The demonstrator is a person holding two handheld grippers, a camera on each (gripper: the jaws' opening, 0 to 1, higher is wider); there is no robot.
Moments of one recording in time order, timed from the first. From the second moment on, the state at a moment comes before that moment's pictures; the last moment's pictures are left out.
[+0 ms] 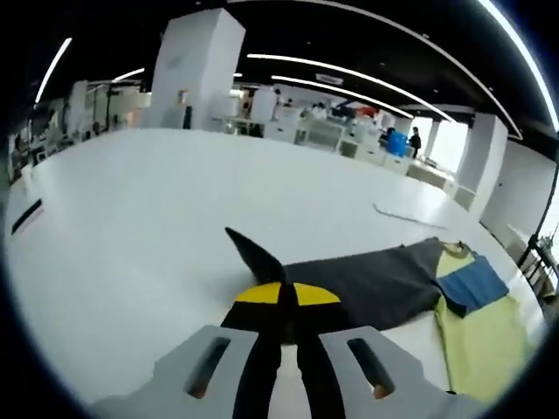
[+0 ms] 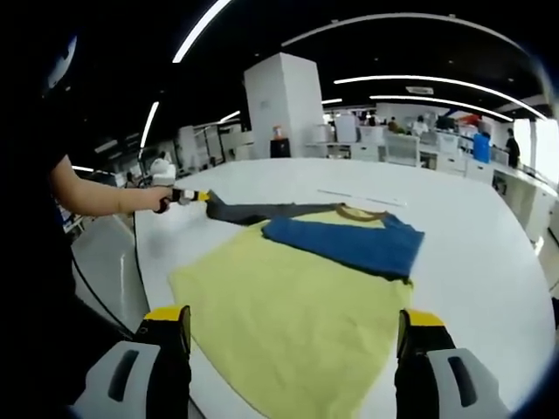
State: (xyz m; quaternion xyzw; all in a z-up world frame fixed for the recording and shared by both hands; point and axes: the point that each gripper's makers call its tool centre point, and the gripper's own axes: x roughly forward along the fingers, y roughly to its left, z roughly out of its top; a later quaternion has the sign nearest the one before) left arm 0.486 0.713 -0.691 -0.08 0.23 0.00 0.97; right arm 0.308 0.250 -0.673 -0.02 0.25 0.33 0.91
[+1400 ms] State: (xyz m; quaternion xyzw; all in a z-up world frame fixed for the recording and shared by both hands) left arm 0.506 0.602 -0.665 -0.13 0.19 -0.11 0.97; right arm 0.303 0.258 -0.680 -0.02 0.26 0.34 0.91
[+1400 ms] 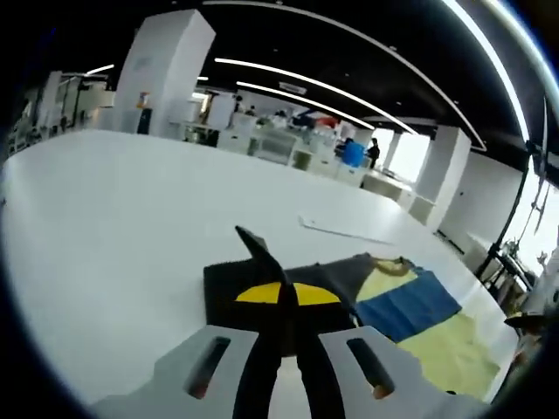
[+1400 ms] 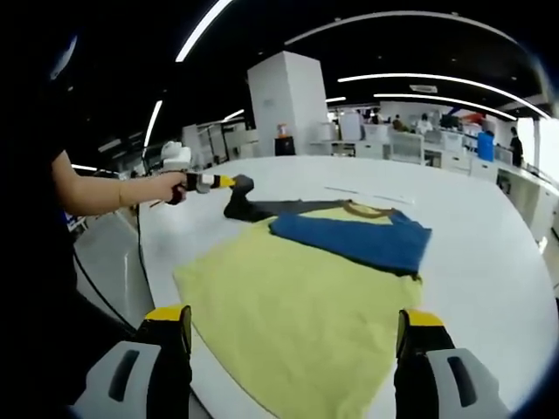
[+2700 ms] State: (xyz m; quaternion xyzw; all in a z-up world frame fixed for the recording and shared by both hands) left arm 0.527 0.485 -0.642 -0.15 0.17 -0.21 0.95; right arm 0.298 0.258 -0.684 -0.01 0.26 0.34 0.90
